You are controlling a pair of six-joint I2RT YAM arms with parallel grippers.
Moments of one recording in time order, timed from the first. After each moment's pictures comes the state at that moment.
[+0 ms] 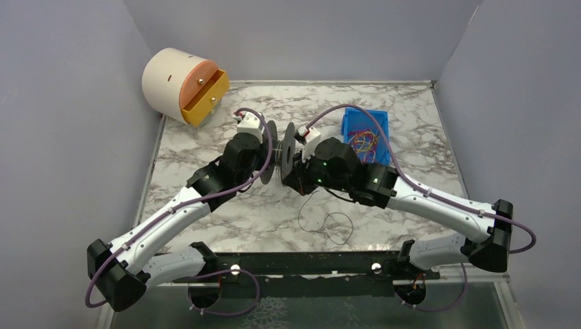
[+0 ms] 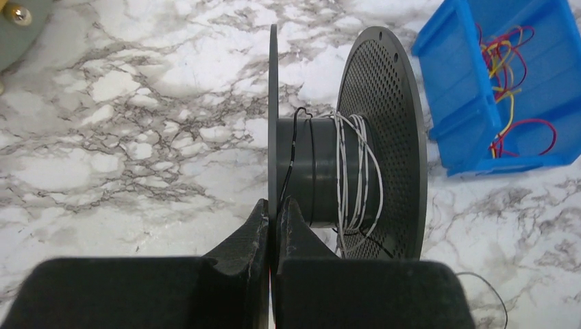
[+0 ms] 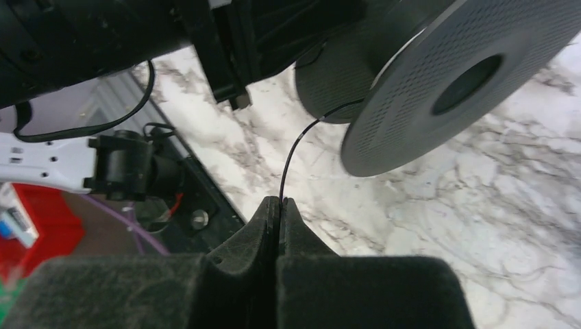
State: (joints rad) left arm -0.75 1.04 0.96 -0.35 -0.43 -0.37; right arm 1.09 1.29 1.19 -0.35 0.03 0.45
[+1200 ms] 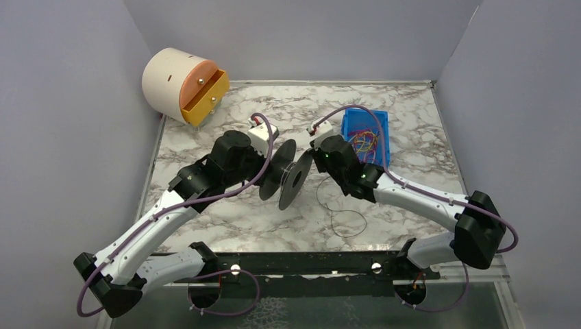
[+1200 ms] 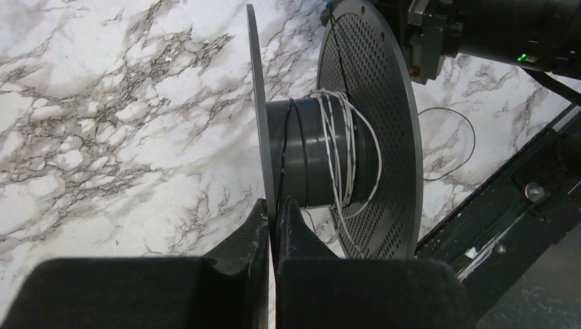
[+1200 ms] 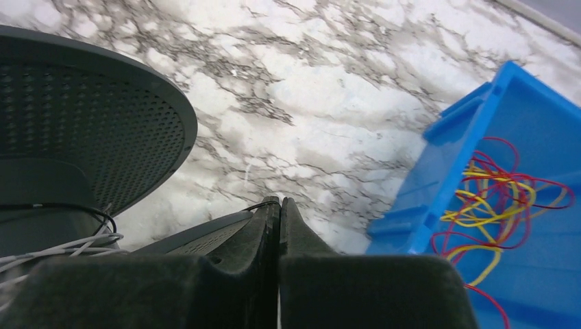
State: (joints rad) left arm -0.75 0.98 1.09 -0.66 0.01 -0.14; right arm 0.87 1.38 0.97 -0.06 0.45 -0.01
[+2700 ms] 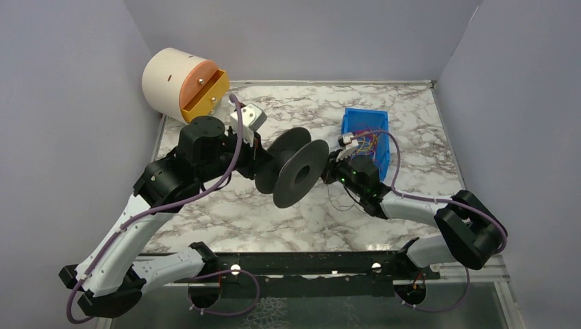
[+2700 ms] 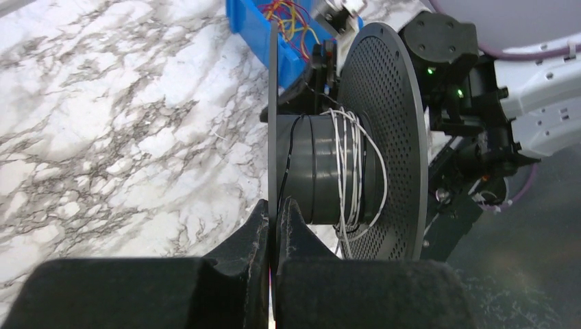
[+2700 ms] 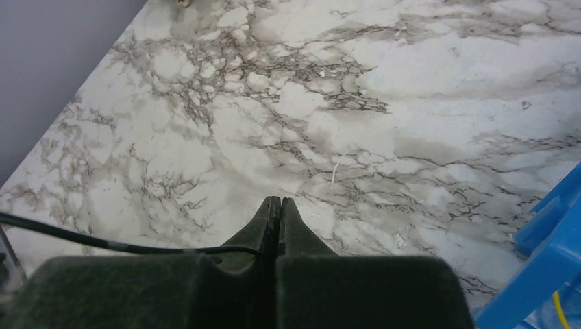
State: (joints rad) left arm -0.75 0.98 1.43 -0.84 0.14 -0.15; right arm 0.68 1.39 0.50 0.69 0.00 0.37
